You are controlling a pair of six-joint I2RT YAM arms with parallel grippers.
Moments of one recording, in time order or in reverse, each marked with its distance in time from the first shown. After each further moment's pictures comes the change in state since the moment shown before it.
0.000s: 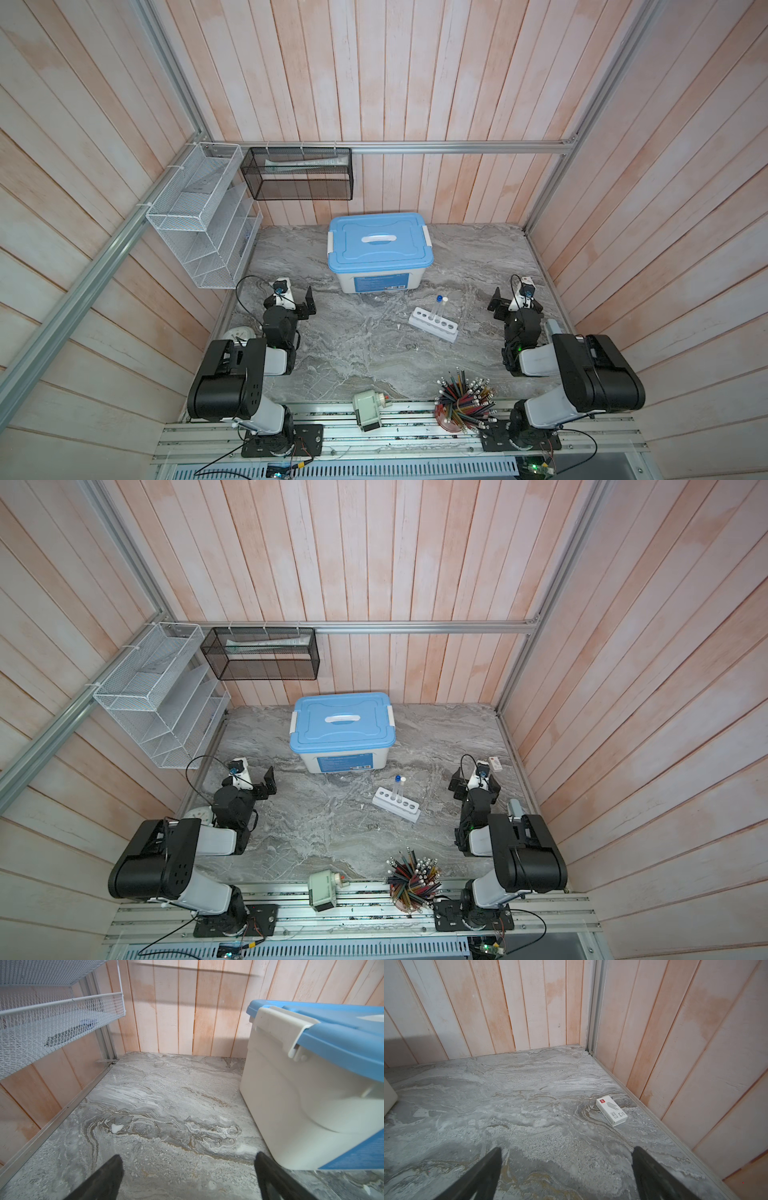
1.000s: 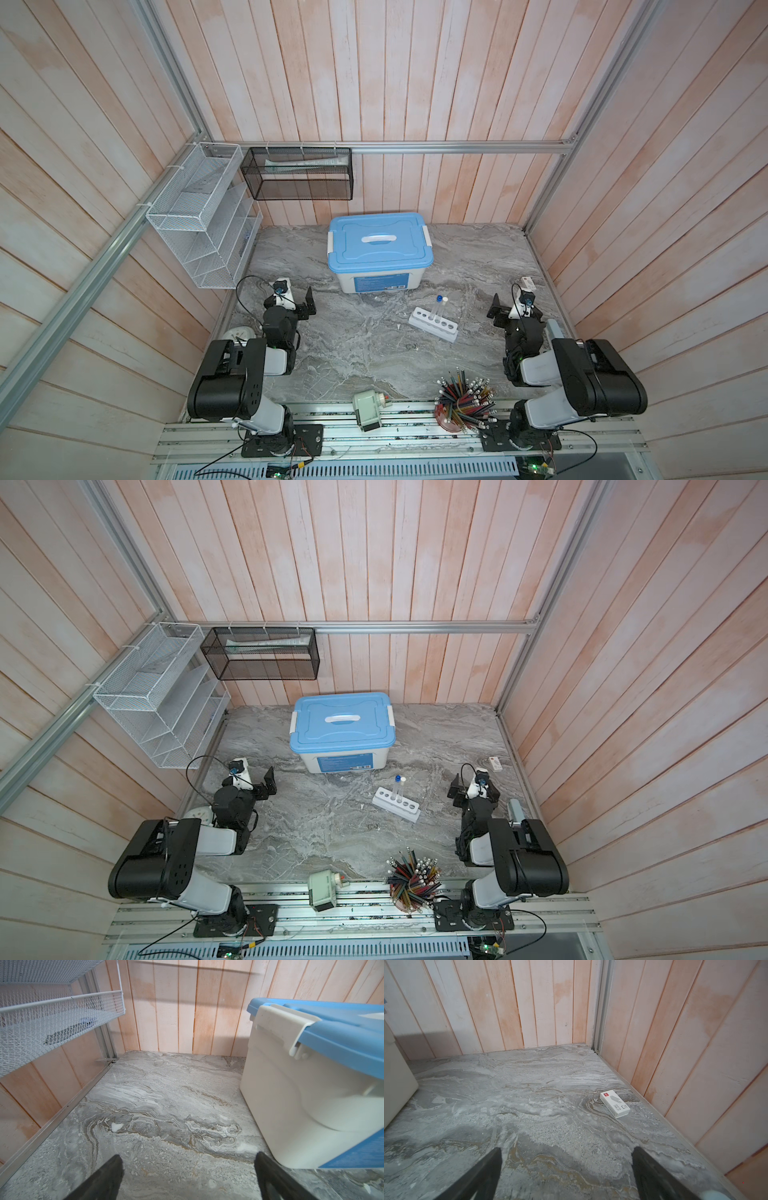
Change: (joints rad) left arm 0.000 0.000 0.000 -0.003 0.000 0.000; right arm -0.003 -0.021 -0.072 0.051 -0.033 0.000
